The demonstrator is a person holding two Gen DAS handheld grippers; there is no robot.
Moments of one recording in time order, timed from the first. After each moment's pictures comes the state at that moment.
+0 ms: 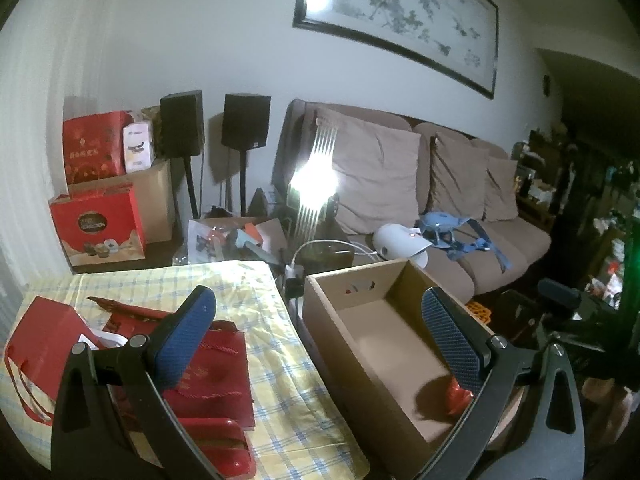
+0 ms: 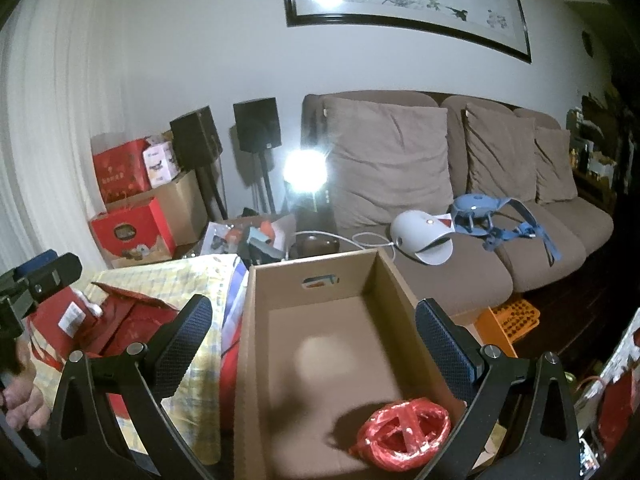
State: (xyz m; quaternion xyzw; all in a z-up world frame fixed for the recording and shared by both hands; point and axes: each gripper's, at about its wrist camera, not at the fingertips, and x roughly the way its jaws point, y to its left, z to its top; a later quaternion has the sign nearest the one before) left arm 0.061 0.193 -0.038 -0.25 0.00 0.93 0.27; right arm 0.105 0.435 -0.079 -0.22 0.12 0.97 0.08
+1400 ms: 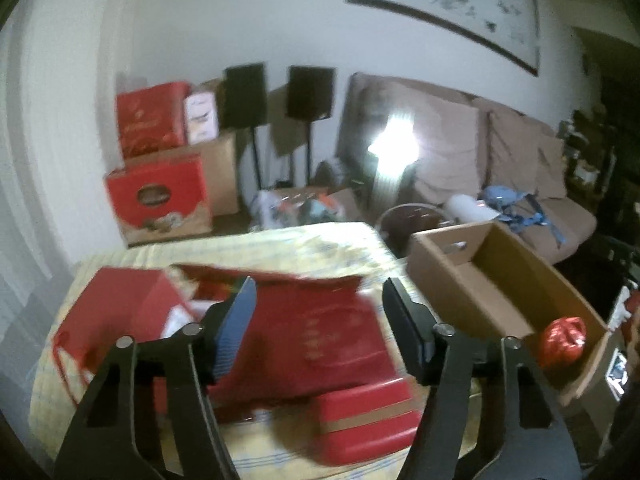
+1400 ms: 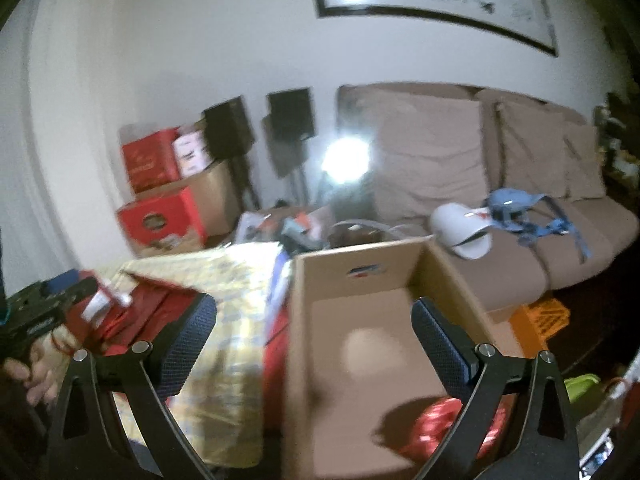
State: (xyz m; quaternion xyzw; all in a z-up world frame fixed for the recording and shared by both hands) left arm 0.019 0.081 -0.092 -0.28 0.03 0.94 0.19; right arm 0.082 0.388 -0.095 -0.24 0.11 0.96 0.01
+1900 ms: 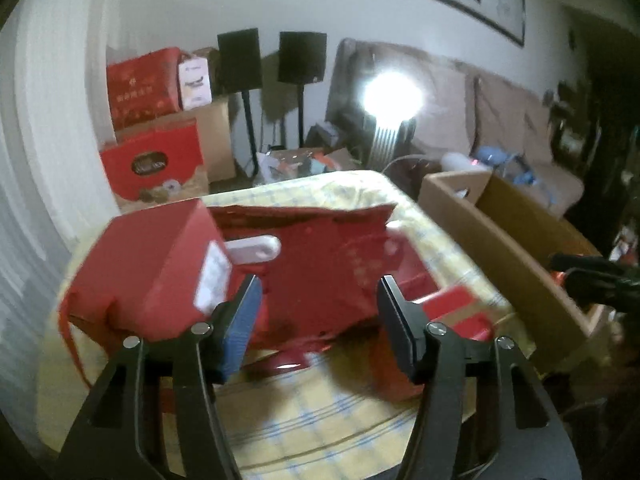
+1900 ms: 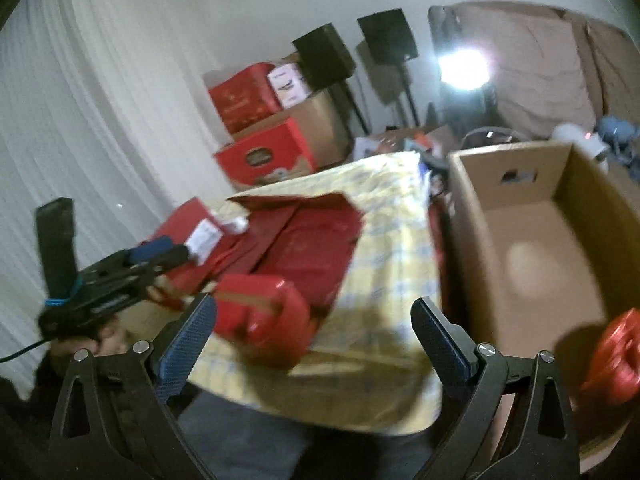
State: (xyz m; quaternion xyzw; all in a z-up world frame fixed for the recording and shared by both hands) left arm 0.027 0.024 -0.138 -0.33 0.07 0.92 0.22; right arm 0.070 0.287 -0.153 -0.31 0.19 0.91 -0.18
